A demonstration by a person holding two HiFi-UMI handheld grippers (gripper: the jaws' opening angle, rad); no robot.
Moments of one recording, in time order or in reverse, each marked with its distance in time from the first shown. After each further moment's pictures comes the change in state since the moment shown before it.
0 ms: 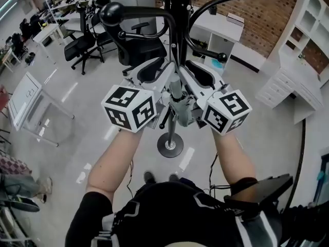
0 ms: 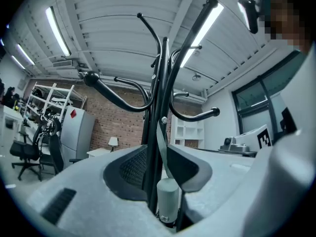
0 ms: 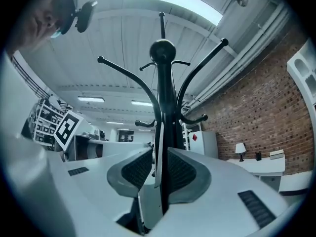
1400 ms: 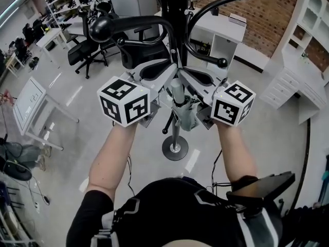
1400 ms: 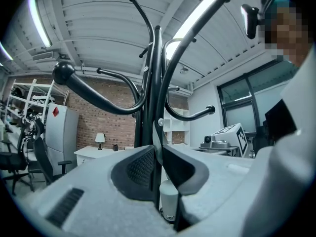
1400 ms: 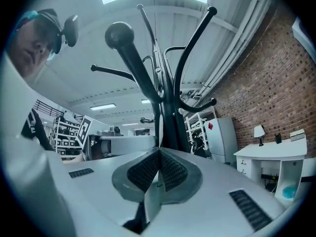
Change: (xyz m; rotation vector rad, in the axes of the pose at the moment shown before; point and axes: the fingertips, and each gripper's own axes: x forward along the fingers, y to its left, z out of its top) left arm 0.012 -0.005 0.009 0.057 0.107 -0.169; right arm 0.015 0.005 -0.006 0.146 0.072 0.215
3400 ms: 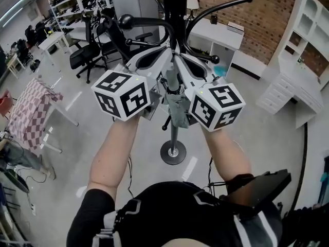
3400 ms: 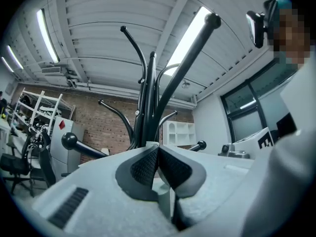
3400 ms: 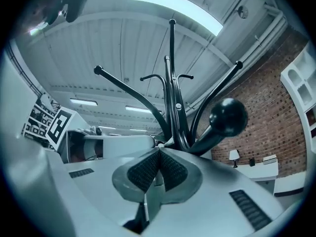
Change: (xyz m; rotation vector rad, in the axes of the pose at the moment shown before) left arm -0.030 -0.016 0.071 0.013 -0.171 0.078; right arm 0.003 0.036 0.065 -0.147 -0.147 -0.295
